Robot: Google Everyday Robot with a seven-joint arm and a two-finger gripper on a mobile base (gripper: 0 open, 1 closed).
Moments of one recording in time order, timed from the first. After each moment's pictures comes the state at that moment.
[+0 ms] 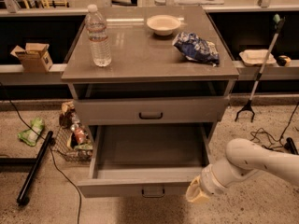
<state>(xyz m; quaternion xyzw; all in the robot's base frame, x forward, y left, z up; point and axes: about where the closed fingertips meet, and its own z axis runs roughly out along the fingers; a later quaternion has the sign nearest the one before) 0.399 -0.154 0.482 -0.65 0.70 0.26 0.14</state>
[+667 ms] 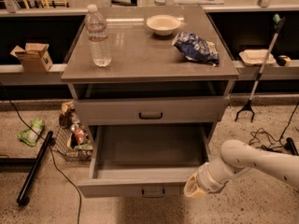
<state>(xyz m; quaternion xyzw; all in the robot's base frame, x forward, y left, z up) 0.438 -0.159 0.428 -0.67 0.68 0.25 0.16</state>
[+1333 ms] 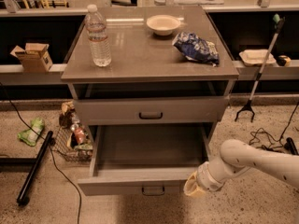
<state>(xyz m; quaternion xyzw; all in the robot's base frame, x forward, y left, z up) 0.440 -0.159 0.426 -0.67 0.68 0.25 0.17</state>
